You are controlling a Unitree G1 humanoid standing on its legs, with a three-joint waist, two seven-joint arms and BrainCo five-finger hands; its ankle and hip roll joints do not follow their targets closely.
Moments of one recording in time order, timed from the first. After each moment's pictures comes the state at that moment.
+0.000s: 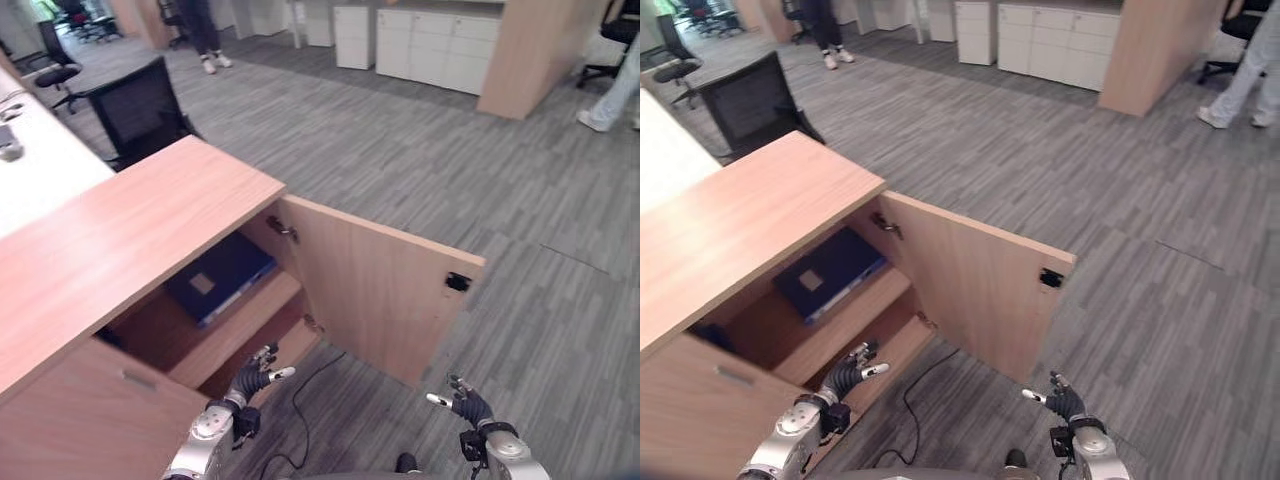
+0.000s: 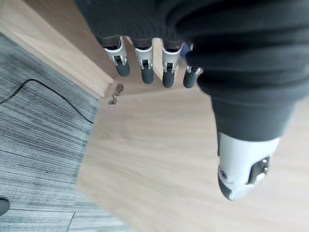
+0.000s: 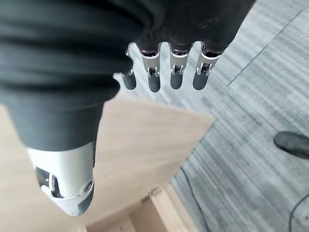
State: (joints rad) left arm 0.08 0.32 -0.27 0.55 -0.34 -0.11 -0.11; right arm 0.04 -0.35 0.19 0.79 0.18 -0.08 -0.01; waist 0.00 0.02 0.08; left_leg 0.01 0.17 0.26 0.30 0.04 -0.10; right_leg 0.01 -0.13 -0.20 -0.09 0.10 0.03
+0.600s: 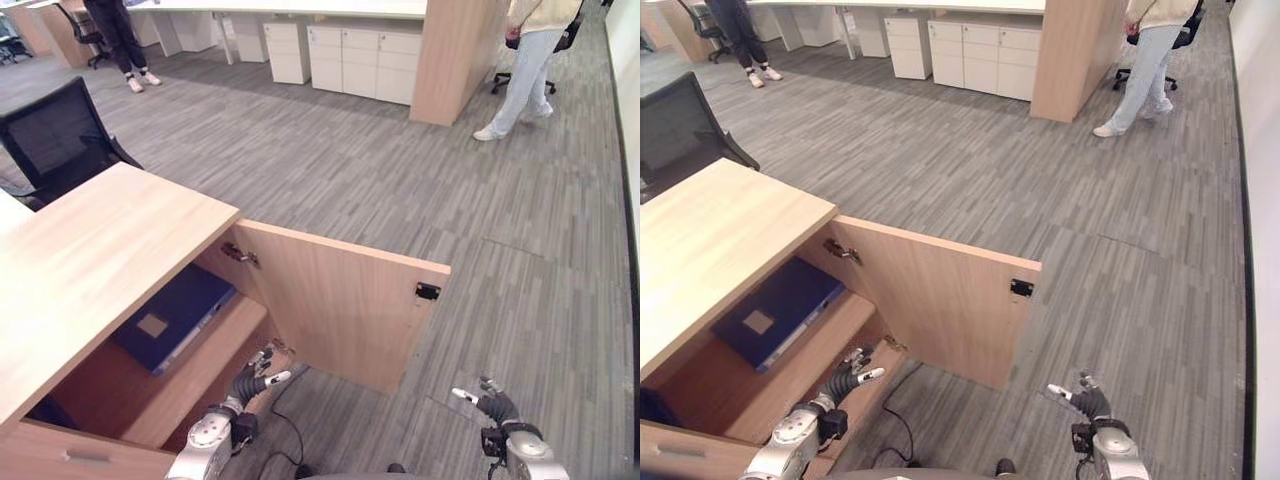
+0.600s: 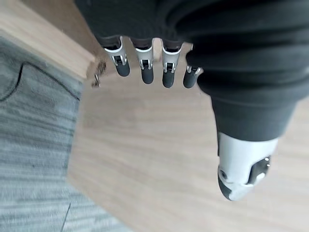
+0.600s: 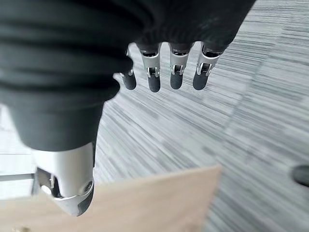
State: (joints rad) left arm 0.13 0.32 -0.23 0.54 -0.35 -0.11 -0.10; right arm 0.01 -0.42 0.03 0.84 0.24 -0.08 -0.05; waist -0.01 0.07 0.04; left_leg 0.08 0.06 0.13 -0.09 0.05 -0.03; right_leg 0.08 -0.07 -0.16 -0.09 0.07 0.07
